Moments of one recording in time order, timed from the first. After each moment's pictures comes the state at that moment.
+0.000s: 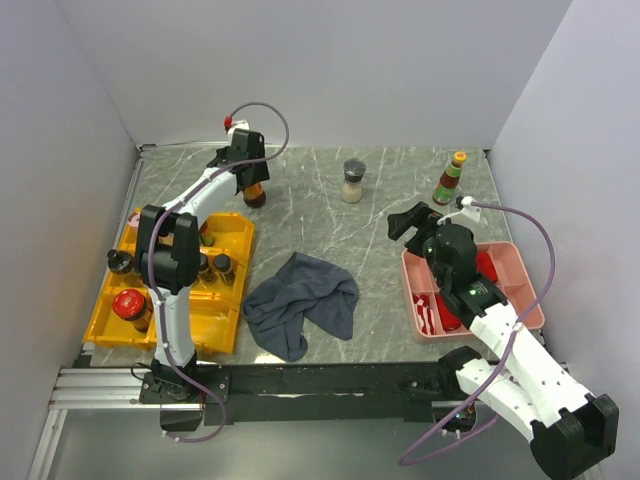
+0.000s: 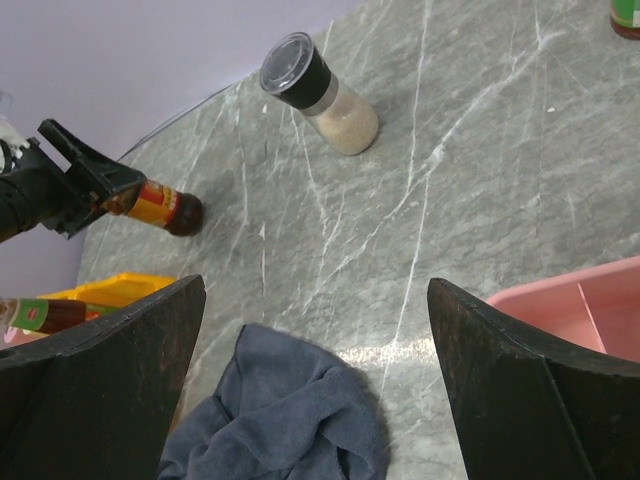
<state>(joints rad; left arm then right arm) -0.29 2.06 1.69 -0.32 -0.36 -0.38 0.41 0.81 0.64 -0.10 0.29 0.71</state>
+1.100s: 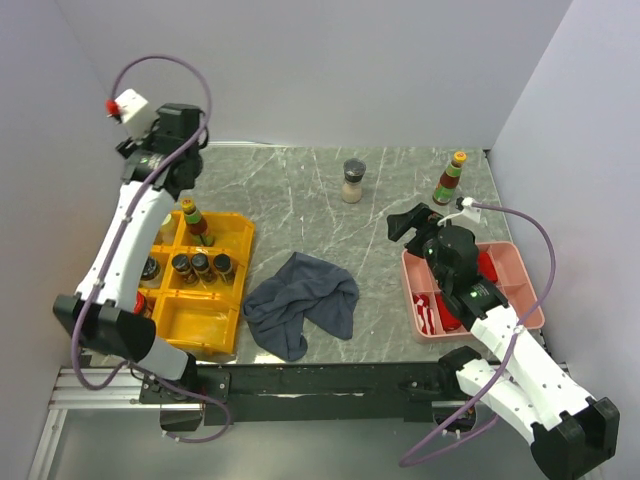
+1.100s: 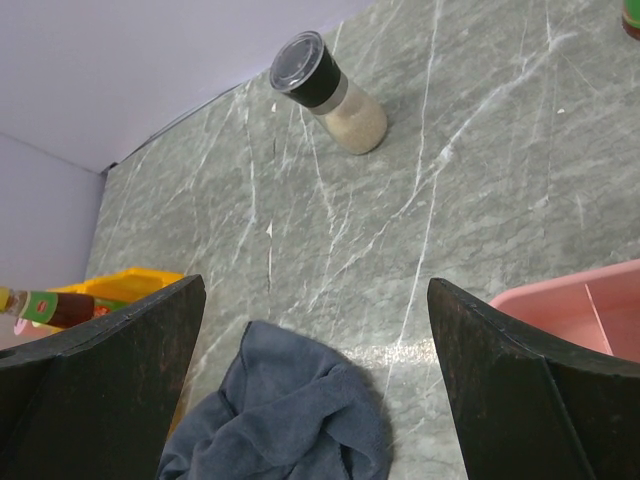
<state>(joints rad) -0.24 1.51 1.74 -0.81 -0.91 -0.76 0.41 0.79 0.63 -0.09 0.26 0.71</state>
